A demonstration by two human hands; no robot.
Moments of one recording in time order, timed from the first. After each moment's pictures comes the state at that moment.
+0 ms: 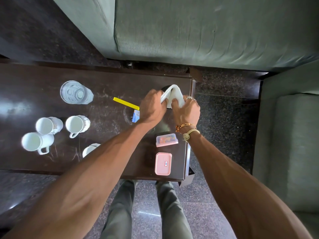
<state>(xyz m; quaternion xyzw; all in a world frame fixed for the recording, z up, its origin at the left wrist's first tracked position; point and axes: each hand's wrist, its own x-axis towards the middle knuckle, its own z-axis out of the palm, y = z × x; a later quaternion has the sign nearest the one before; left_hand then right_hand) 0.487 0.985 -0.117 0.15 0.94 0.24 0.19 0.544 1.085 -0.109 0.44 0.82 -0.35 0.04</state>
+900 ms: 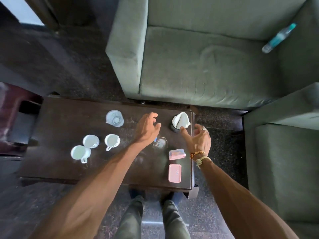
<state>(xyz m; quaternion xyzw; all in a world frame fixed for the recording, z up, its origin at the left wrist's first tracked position) 0.492 0.864 0.032 0.12 0.92 0.33 0.16 0.603 1.027 0.037 0.47 0.81 -0.34 -0.03</state>
